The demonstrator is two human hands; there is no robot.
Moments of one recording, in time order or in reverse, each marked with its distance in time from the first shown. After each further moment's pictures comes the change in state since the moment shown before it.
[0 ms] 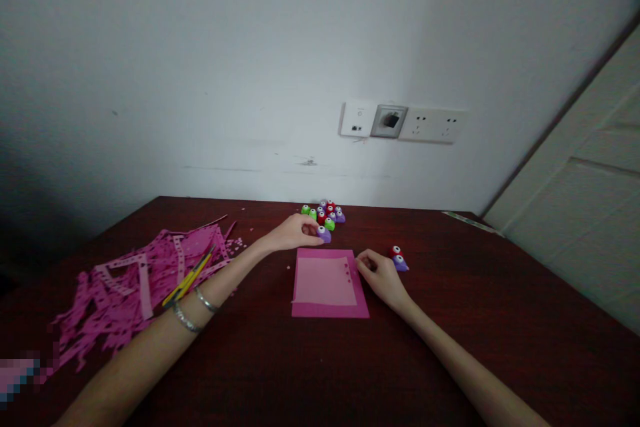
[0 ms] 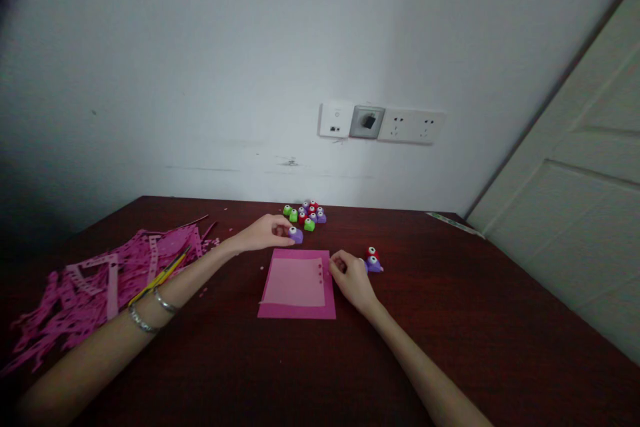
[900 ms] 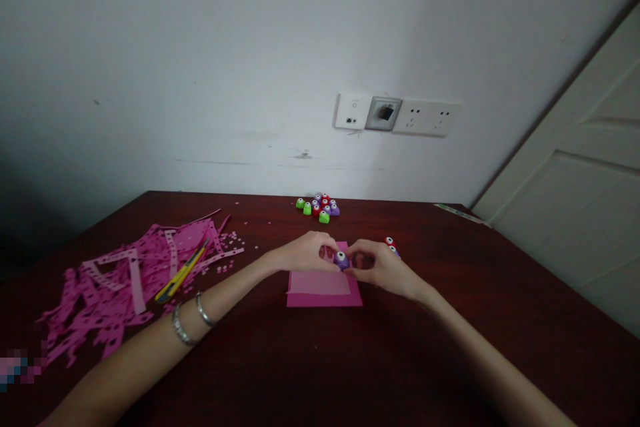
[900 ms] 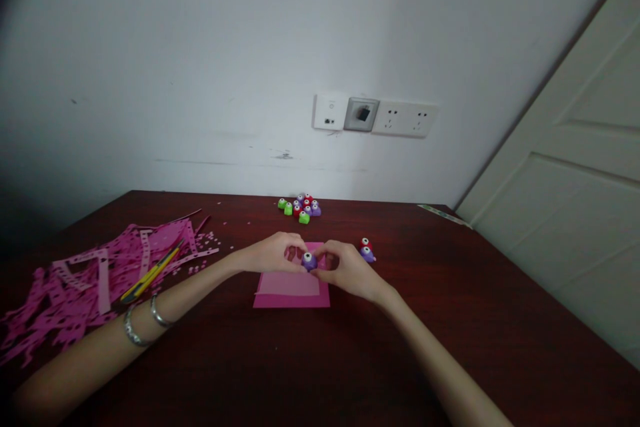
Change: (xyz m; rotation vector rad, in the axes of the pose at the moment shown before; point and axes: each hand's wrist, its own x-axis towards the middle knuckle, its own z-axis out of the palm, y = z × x) left_hand -0.018 0.038 0.038 0.132 -0.240 0.219; right_hand -0.002 -0.052 -0.042 0.079 -0.385 -0.040
